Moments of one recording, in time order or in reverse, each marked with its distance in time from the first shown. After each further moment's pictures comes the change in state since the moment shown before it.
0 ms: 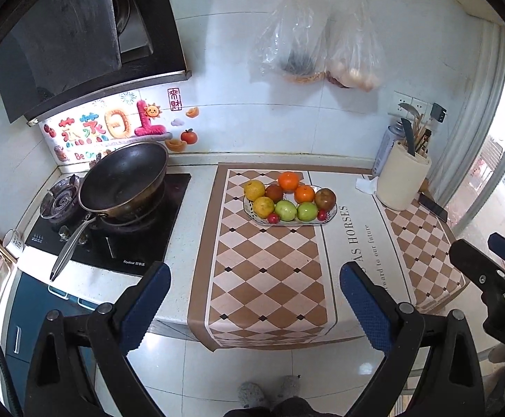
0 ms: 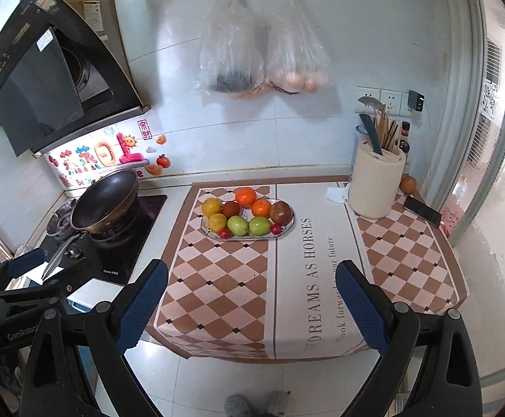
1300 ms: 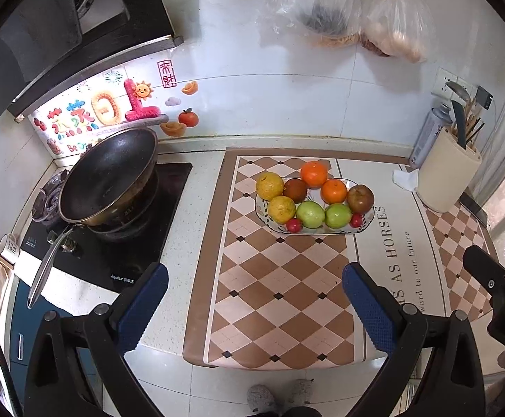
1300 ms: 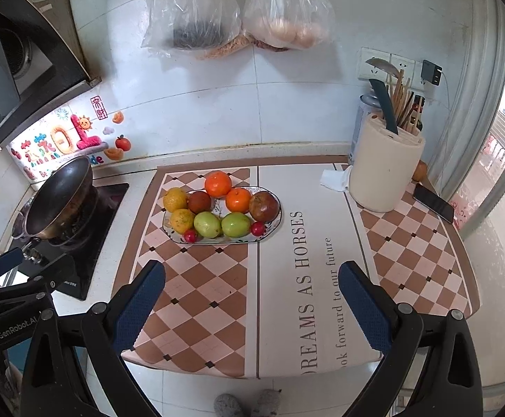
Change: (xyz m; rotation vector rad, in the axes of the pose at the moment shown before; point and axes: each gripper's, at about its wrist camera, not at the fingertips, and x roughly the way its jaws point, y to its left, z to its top) left arm 0.137 -0.009 0.043 0.000 0.103 0.088; right arm 0.177 -0.027 0.042 0.017 0.122 -0.077
